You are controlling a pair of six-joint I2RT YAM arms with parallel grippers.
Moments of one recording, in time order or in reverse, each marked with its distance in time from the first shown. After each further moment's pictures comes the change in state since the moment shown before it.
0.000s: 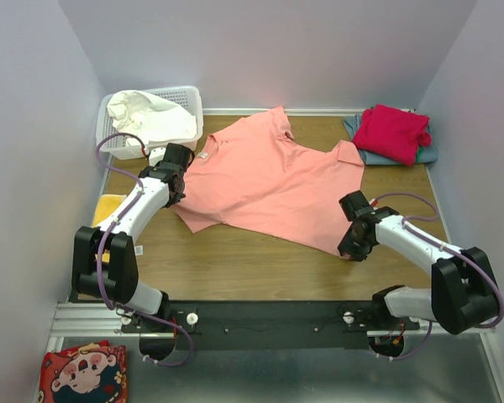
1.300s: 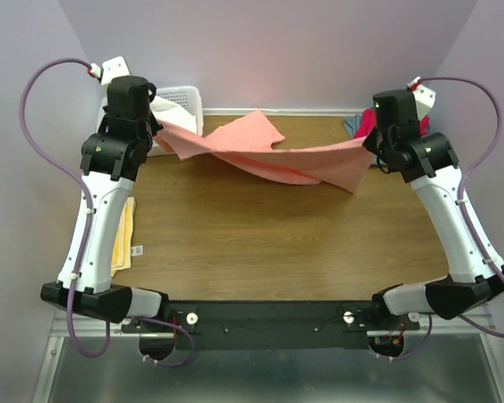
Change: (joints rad) left arm 0.000 -0.126 0.698 -0.156 0.020 0.160; right arm 0.007 0.086 1.066 -0.256 0.385 -0.290
